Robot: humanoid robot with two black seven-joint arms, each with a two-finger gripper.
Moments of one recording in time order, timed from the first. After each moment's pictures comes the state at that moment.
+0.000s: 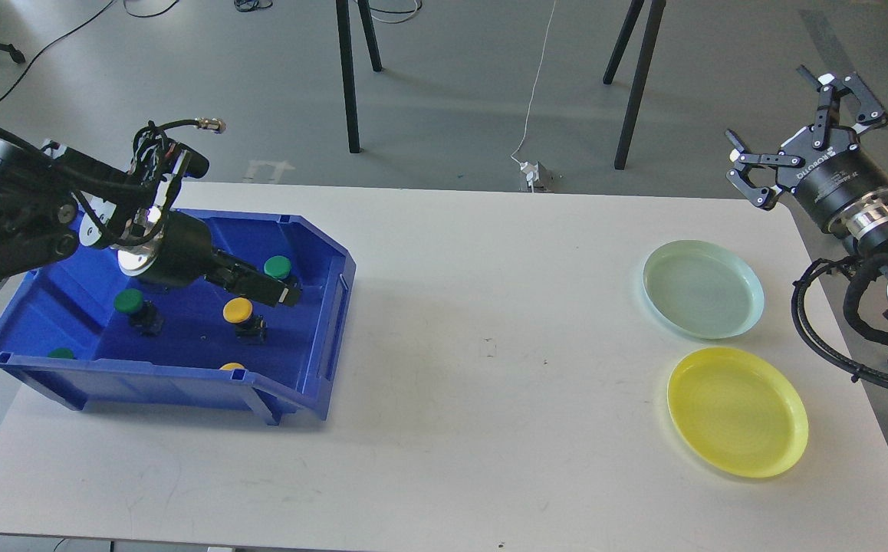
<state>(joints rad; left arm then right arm) -1.45 0.67 0.54 -1.05 1.28 -0.48 -0.49 0.70 -0.61 0.67 0.83 0.20 0.49 0.22</state>
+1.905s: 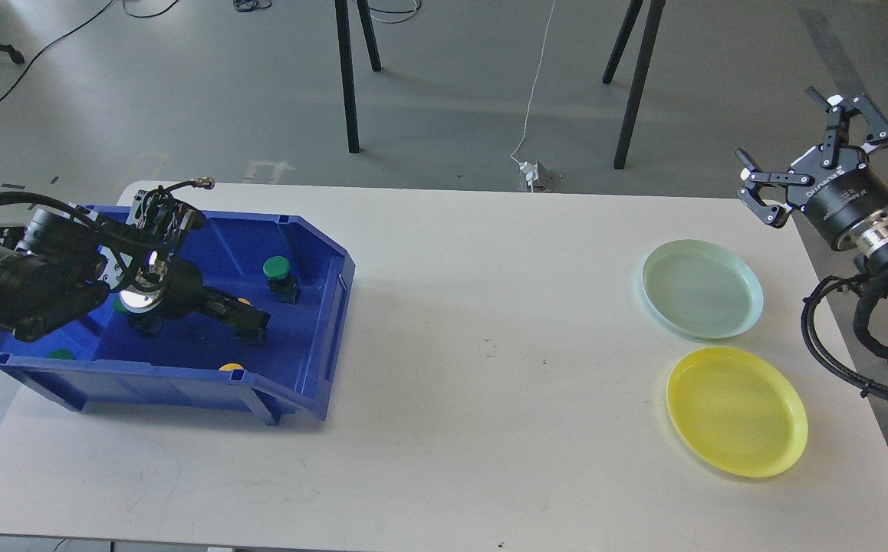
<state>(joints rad) -1.18 0.47 0.51 -0.66 1.28 -0.41 -0.49 0.67 -0.63 0.67 0.82 0.20 0.49 0.22</state>
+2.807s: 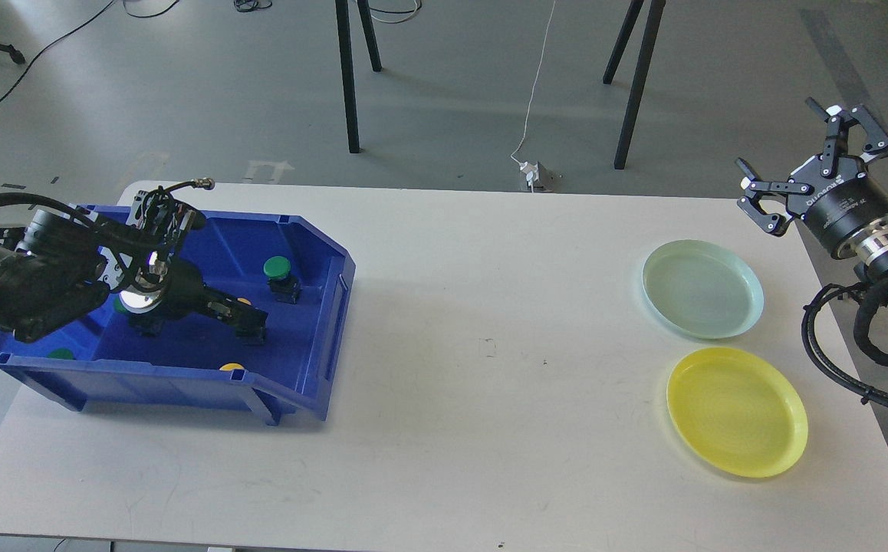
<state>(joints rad) -1.17 0.47 0.50 -0.66 1.30 -0.41 -0.49 0.65 -0.63 0.67 0.82 0.20 0.49 0.22</state>
